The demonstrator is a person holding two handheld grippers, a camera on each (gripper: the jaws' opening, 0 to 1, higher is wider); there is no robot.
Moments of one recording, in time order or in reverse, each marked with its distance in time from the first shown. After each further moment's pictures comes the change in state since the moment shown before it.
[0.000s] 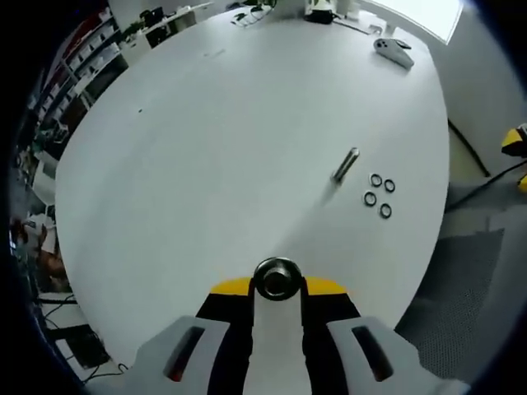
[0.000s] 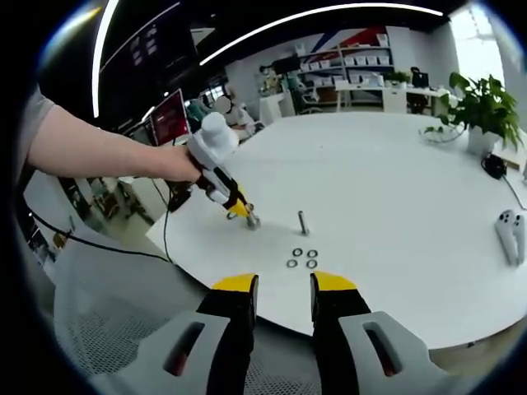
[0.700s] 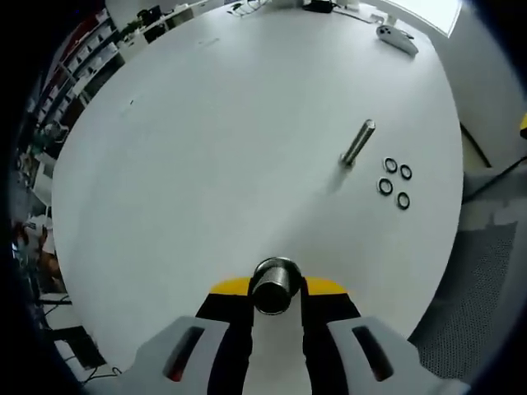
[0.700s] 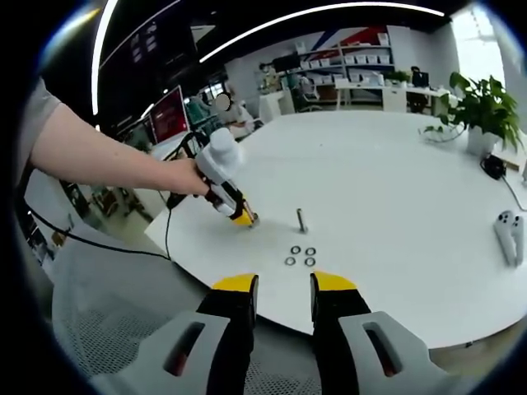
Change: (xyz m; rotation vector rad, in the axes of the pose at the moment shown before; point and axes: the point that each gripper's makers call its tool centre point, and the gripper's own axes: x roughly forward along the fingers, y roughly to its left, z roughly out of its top) left arm 0.027 -0.003 -0.009 0.007 0.012 0.013; right arm 0.000 -0.002 -0.002 -0.008 0.012 -0.007
